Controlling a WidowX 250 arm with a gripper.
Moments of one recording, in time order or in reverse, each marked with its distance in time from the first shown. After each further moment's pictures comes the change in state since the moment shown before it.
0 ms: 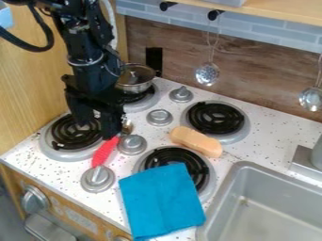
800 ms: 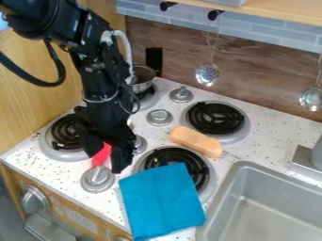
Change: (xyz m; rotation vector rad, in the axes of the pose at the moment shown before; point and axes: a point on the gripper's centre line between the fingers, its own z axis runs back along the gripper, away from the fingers) arm -0.017 -0.031 -0.030 -0.005 0.041 -0.038
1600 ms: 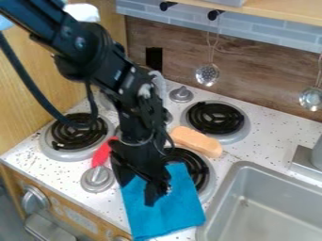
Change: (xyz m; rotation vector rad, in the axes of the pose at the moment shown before) arm 0.009 -0.051 -0.041 0.002 -0.049 -0.031
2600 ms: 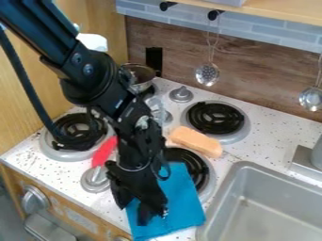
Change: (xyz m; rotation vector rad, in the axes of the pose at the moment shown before) arm -0.017 0.001 -0.023 0.026 0.023 0.021
